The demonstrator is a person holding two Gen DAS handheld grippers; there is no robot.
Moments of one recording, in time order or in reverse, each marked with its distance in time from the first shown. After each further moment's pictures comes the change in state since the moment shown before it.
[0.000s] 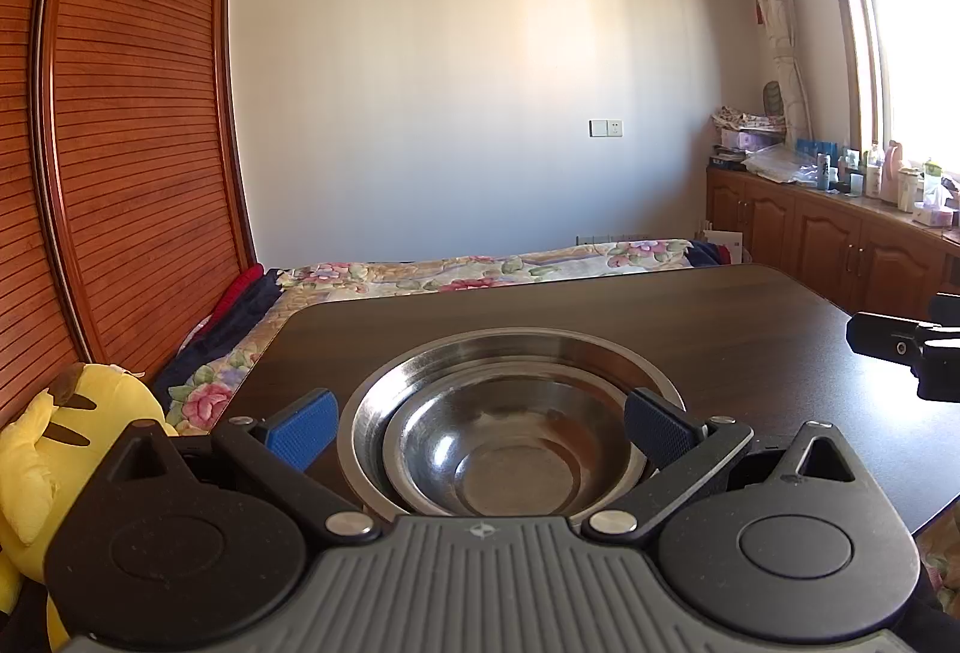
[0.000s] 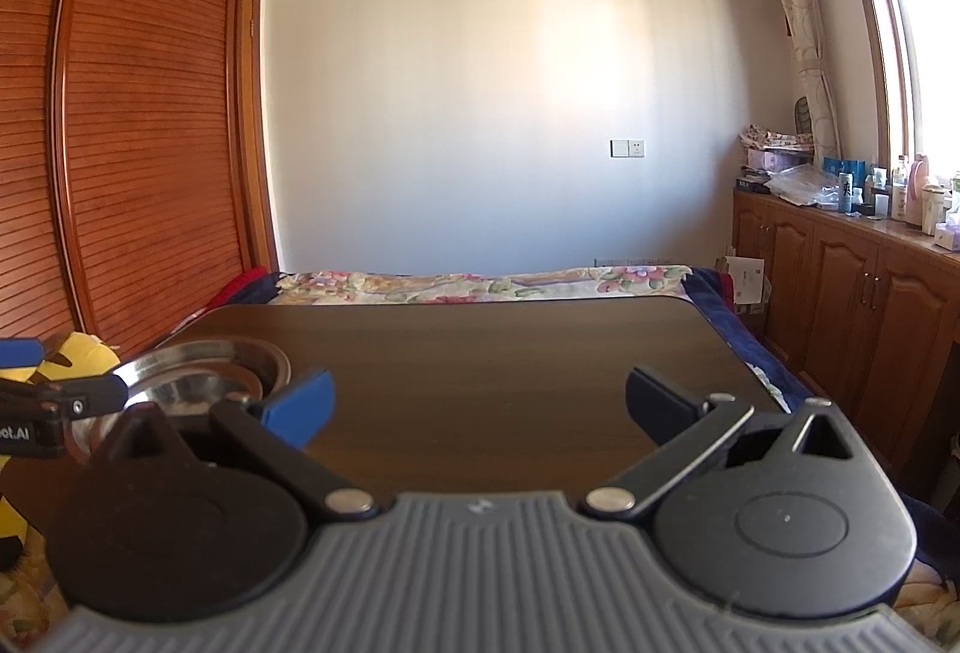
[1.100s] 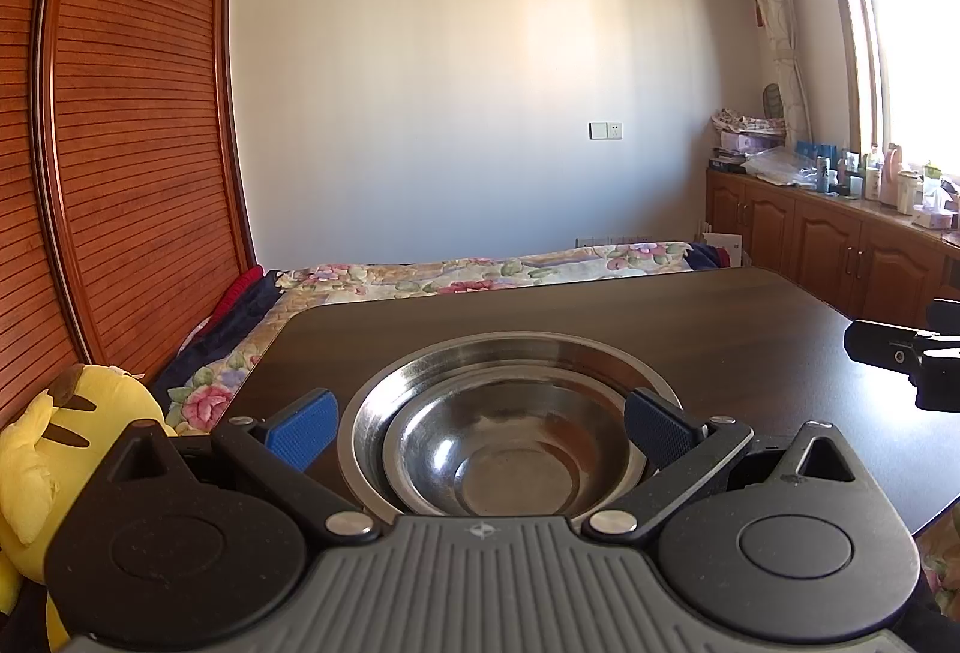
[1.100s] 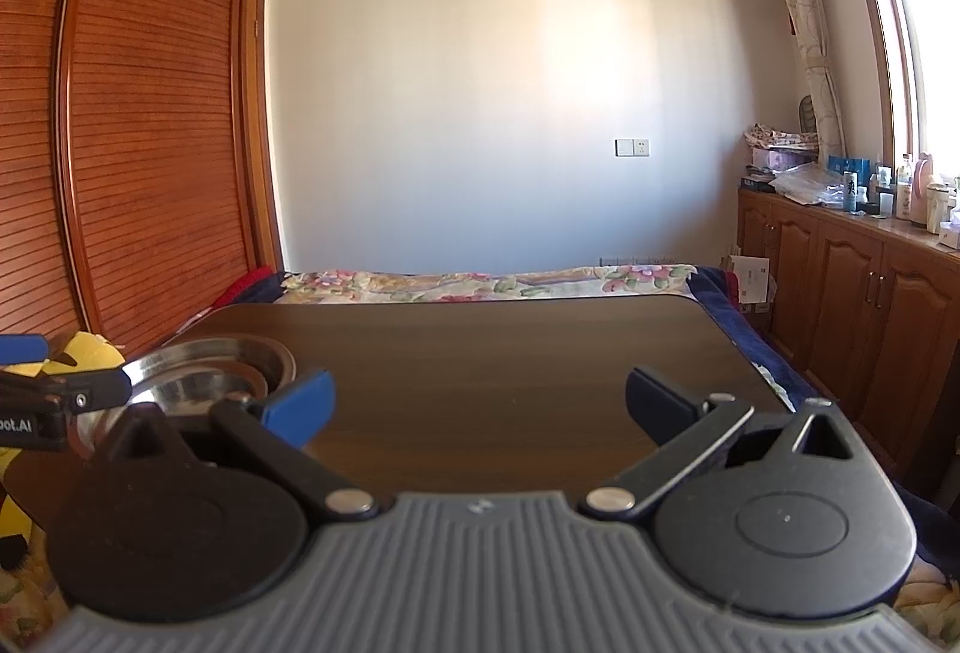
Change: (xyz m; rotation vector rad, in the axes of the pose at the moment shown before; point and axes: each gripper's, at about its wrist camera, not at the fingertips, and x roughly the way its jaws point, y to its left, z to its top) left arm -0.001 0.001 0.002 -0.002 -0.003 -0.002; right arm 0.000 0.002 -0.002 0.002 0.002 0.010
